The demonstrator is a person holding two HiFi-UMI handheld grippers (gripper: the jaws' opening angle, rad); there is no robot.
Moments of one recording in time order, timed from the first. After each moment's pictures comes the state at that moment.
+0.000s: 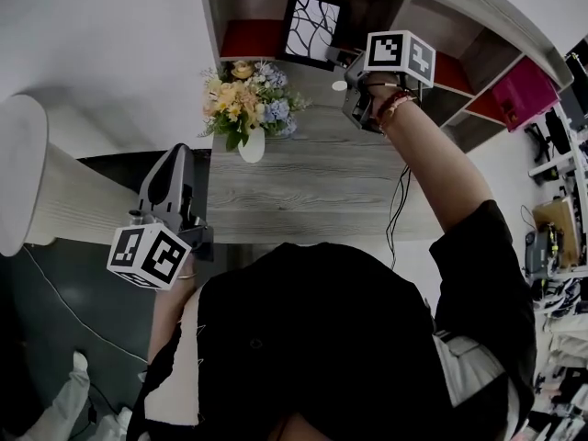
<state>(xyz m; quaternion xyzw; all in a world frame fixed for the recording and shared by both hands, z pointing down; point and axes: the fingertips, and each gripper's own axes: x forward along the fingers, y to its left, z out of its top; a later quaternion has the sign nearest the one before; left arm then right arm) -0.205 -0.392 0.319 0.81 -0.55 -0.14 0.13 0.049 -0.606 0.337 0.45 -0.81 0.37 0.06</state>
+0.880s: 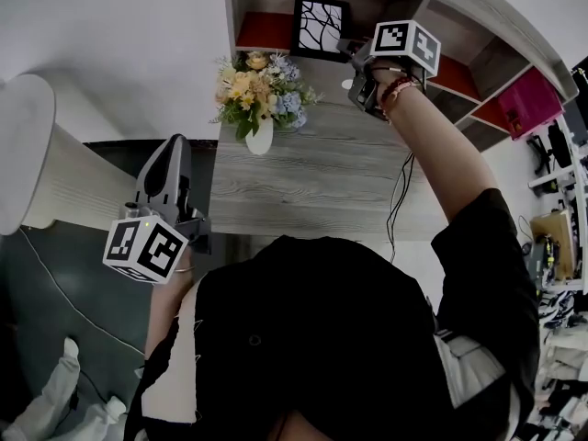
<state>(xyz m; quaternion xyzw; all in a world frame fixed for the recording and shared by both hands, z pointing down) -0.226 -0.376 0.314 0.80 -0.57 -0.16 0.12 0.048 -0.622 0.343 0.48 -0.78 0.39 0.07</state>
